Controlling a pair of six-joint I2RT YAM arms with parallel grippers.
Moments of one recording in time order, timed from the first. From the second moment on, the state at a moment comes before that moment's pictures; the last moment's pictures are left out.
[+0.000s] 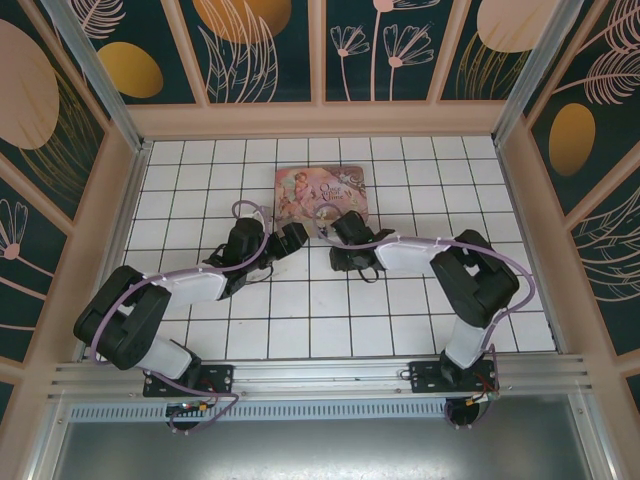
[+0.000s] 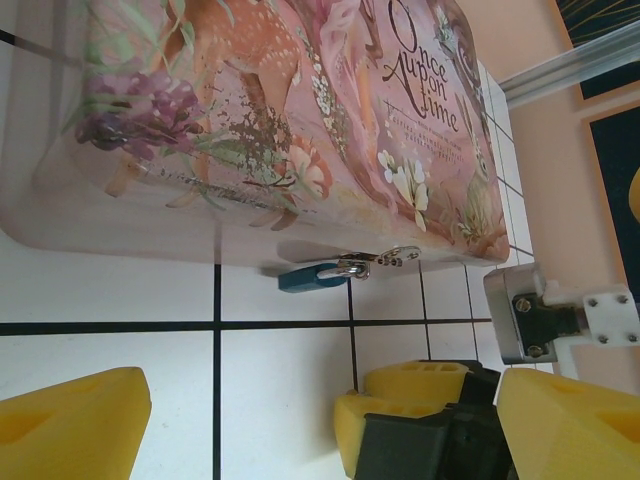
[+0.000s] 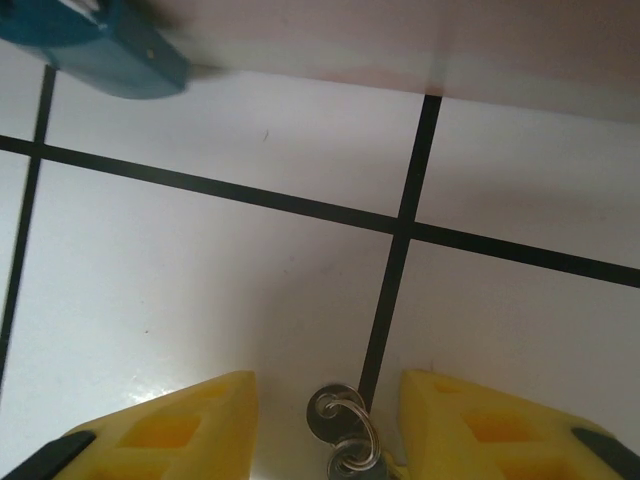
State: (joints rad) left arm -0.56 1.49 0.56 0.44 0.18 -0.96; right arm 0.75 1.77 0.95 -0.27 0.09 0.47
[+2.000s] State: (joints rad) left arm -0.57 1.54 0.48 0.85 0.36 -1.40; right arm 0.75 1.40 0.92 -0.11 -0.09 0.81
